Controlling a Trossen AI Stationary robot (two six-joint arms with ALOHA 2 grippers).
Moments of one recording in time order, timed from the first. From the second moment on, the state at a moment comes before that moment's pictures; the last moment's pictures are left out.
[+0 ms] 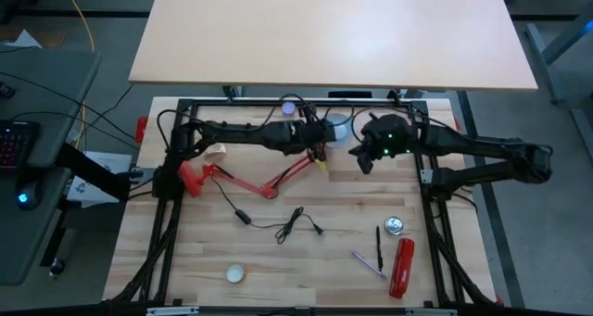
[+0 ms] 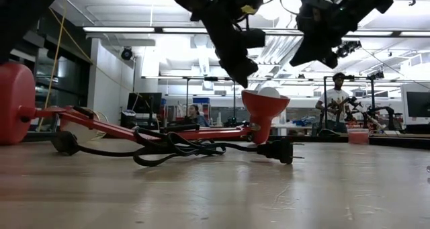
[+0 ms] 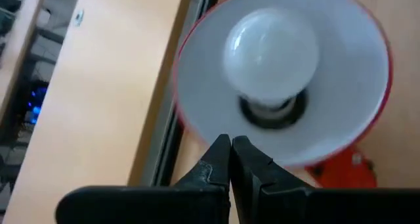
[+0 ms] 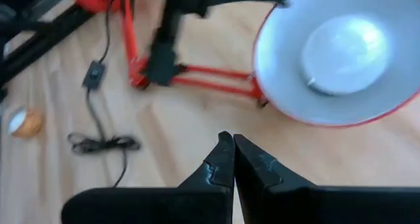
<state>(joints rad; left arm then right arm) 0.15 2.09 1.74 -0.49 -0.61 0.31 -0.29 1.03 0.77 -0.44 -0.08 0.39</state>
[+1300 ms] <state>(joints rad) 0.37 1.50 0.98 -0.20 0.06 0.06 -0.30 1.59 1.37 -0.86 0.31 -0.26</state>
